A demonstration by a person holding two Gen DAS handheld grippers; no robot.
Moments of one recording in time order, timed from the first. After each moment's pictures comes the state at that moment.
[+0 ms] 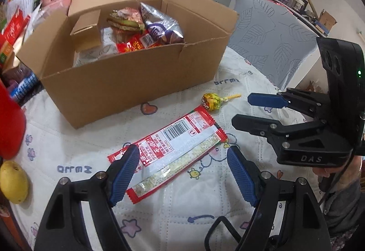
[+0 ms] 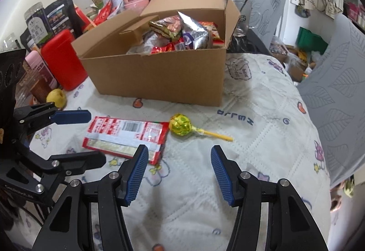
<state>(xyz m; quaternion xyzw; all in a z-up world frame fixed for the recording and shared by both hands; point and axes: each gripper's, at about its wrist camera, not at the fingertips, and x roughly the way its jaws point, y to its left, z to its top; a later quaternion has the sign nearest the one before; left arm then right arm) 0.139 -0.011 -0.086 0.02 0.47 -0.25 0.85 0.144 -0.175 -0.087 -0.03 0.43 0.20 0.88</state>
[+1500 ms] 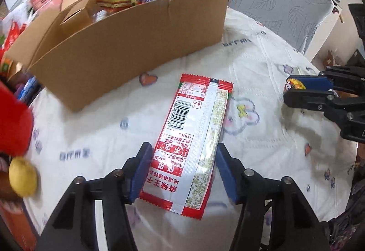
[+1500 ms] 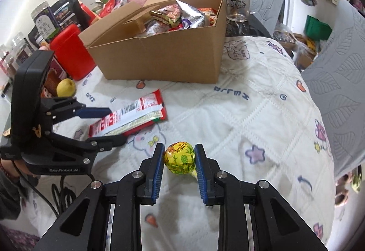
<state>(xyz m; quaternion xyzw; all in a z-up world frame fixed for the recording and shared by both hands) 0.119 -0.031 -0.110 0.12 0.51 -0.19 0.83 0.114 -0.203 -0.085 0.01 0.46 0.23 0.86</state>
